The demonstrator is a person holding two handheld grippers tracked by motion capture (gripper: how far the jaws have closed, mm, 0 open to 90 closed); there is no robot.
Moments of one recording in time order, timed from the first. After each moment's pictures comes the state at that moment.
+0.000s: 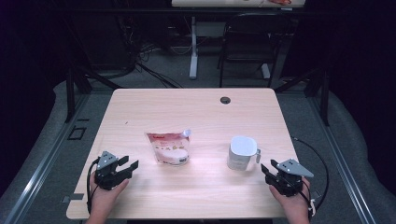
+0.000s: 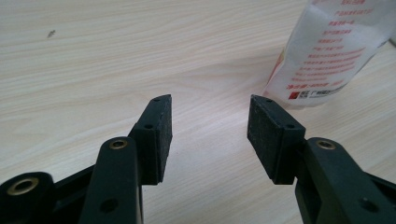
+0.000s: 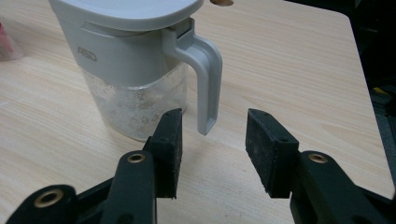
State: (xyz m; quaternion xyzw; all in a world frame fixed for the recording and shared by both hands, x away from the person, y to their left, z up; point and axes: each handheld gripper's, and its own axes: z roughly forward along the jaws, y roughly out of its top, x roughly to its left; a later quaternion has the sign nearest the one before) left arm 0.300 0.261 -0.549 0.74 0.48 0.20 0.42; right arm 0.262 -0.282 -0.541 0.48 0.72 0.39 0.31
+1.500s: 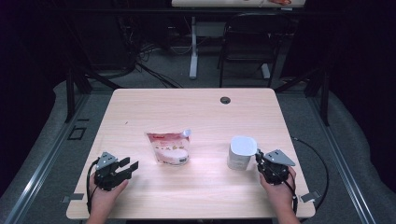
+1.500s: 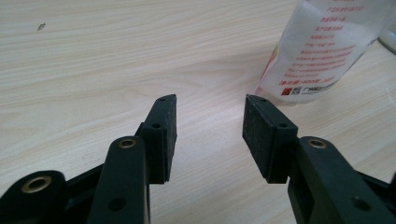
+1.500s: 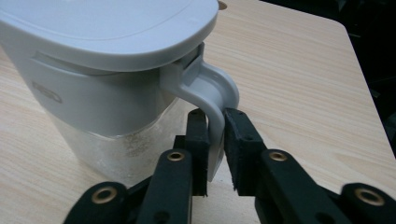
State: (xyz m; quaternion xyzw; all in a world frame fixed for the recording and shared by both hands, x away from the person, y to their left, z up) left arm 0.297 0.263 -0.550 0.74 0.48 0.19 0.43; right arm 0.299 -0.256 -0.549 0.49 0.72 0.36 0.34
